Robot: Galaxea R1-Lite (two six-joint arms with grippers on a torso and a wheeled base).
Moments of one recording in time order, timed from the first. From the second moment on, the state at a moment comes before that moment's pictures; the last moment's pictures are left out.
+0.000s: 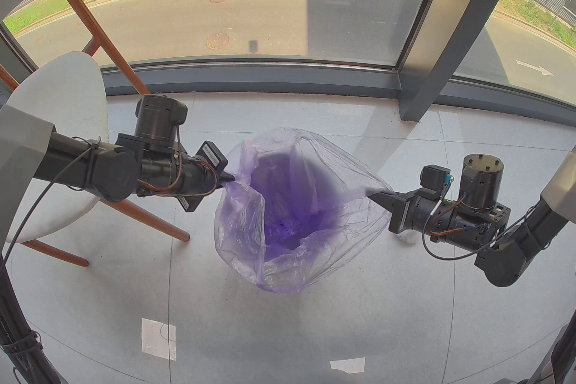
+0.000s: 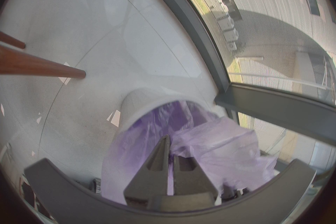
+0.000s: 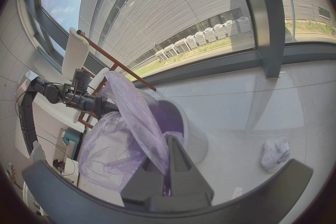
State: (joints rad) left arm -0.33 2.00 -1.28 -0.12 -0.24 -1.01; right arm 0.44 1.98 -0.65 -1.13 0.29 0.28
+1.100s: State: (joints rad) left arm -0.39 1.93 -1.32 0.12 -0.14 -0.62; right arm 0.41 2.06 -0.74 -1.13 0.29 0.29
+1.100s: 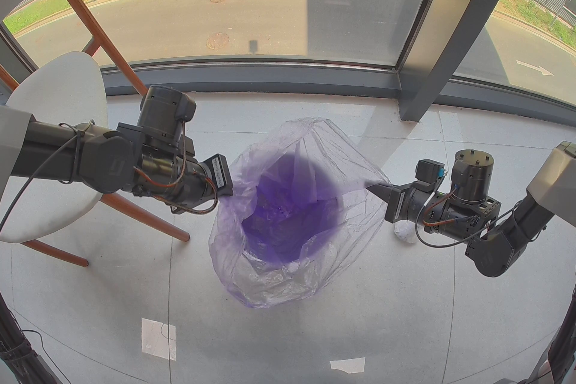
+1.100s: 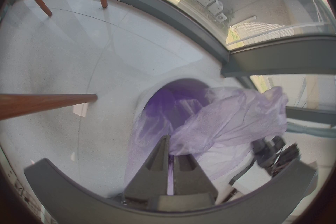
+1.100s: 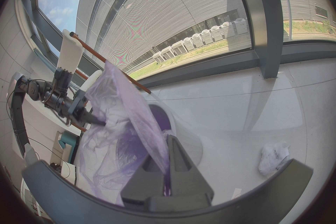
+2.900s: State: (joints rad) left arm -0.29 2.37 -2.00 0.71 -0.11 -0.69; right arm 0.29 2.25 -1.40 -0.53 0.30 0.43
